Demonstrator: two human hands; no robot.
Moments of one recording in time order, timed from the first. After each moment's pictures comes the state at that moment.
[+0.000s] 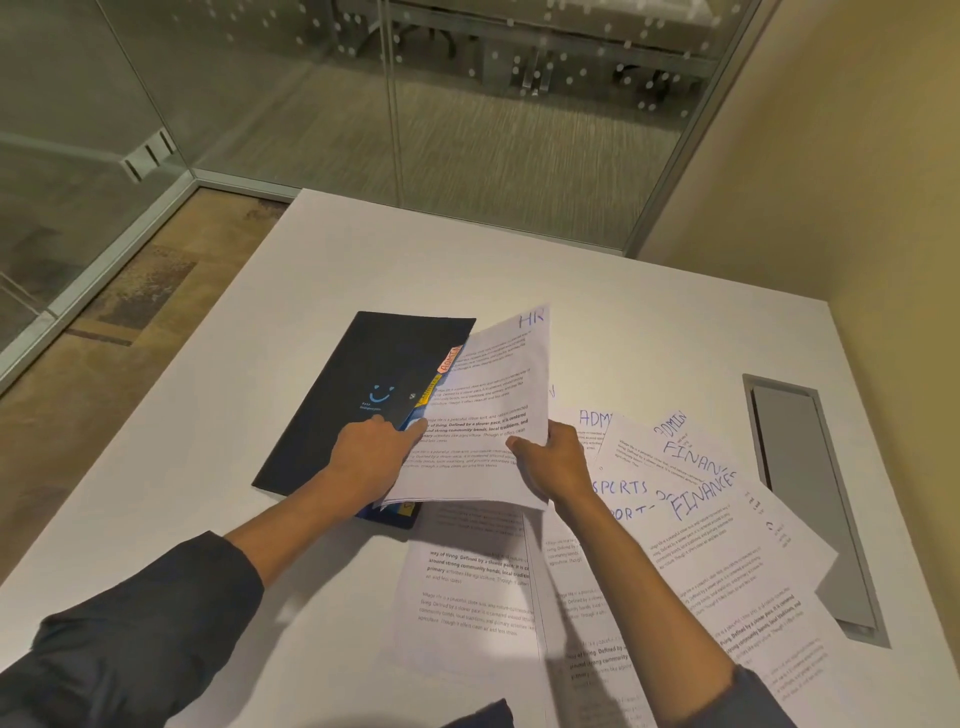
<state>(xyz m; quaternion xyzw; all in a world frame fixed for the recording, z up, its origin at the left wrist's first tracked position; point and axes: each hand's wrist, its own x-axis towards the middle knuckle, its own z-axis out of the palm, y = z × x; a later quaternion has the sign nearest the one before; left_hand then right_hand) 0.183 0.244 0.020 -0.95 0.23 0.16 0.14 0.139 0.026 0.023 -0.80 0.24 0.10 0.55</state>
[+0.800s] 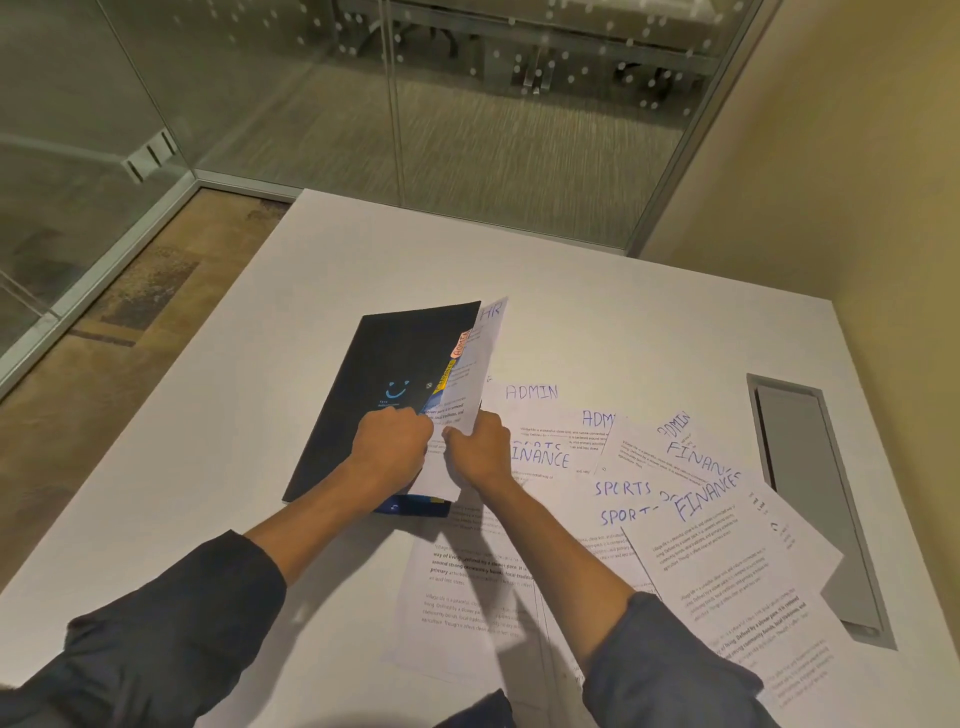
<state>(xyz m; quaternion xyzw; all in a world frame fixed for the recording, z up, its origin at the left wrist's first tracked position) 0.184 0.222 0.040 -0.96 0.21 0.11 0.14 0.169 0.107 0.005 -0.83 0.22 0.11 0.50</state>
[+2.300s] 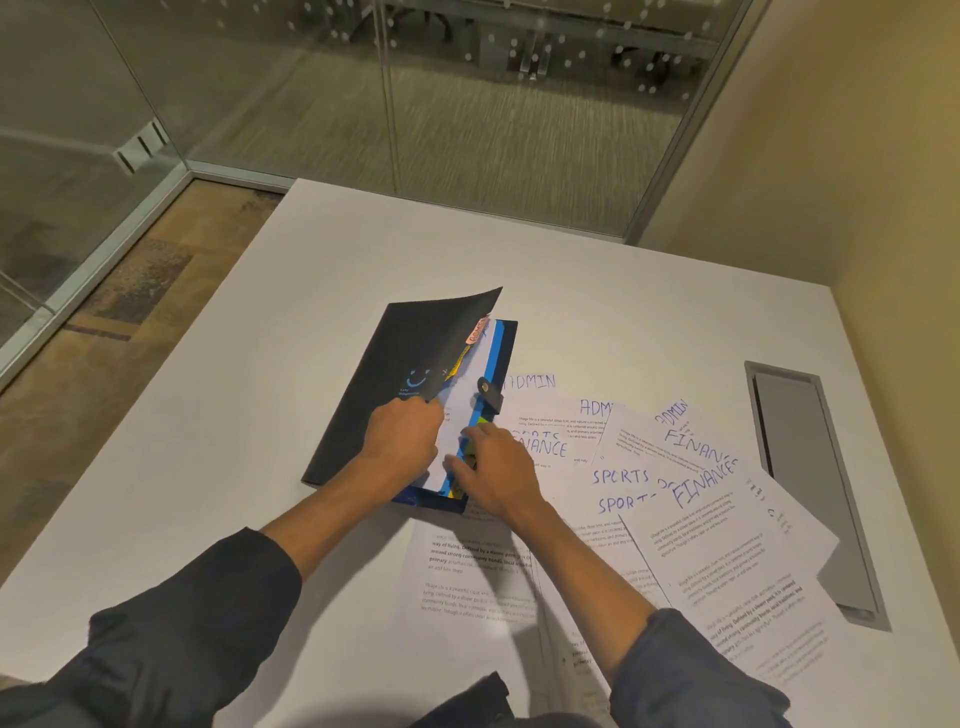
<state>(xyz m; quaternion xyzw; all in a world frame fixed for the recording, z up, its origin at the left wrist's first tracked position) 0.183 0.208 0.034 -0.97 0.17 0.12 0.08 0.138 0.076 -0.007 -0.96 0.00 0.13 0.24</state>
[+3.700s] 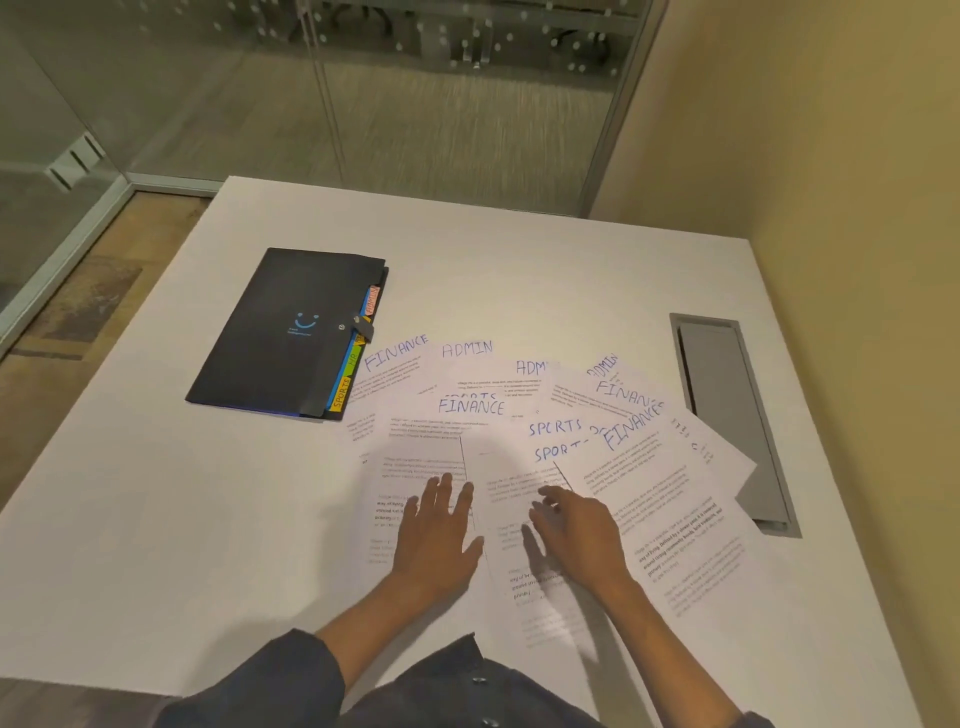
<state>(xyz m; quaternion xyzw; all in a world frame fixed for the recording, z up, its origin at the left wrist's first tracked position) 0.016 0.129 -0.066 -0.95 0.19 0.21 -0.09 -0.024 -0.072 -0.044 -0.95 0.14 0.10 0.27</state>
